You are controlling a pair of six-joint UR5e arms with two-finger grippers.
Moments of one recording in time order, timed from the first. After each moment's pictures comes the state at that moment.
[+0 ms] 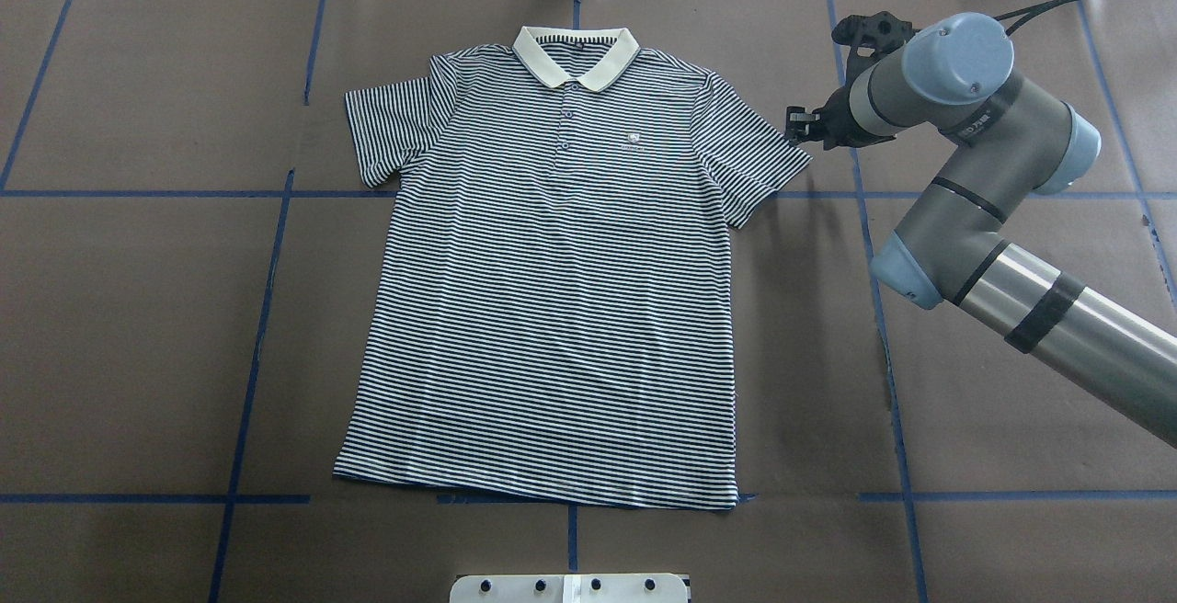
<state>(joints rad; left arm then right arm) -1.59 -1.63 -1.68 -2.30 -2.32 -0.08 0.85 -1.09 1.38 -1.01 1.88 1.08</state>
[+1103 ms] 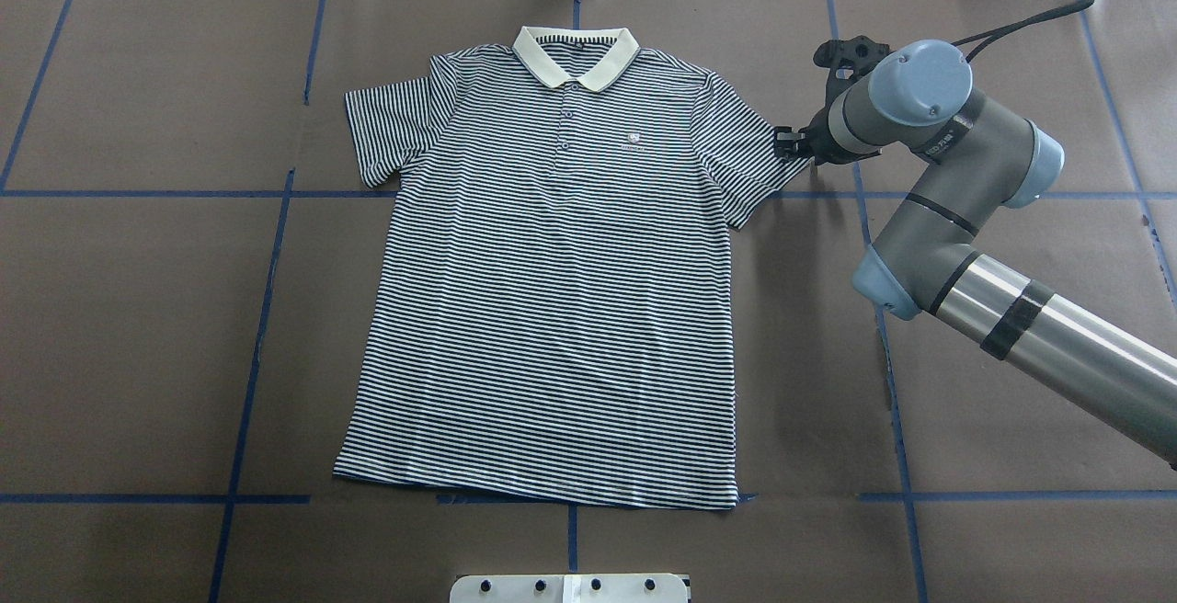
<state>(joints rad) -1.59 -1.63 -1.68 -2.30 -2.32 -0.08 0.82 -1.06 1.30 -1.00 1.84 1.08</state>
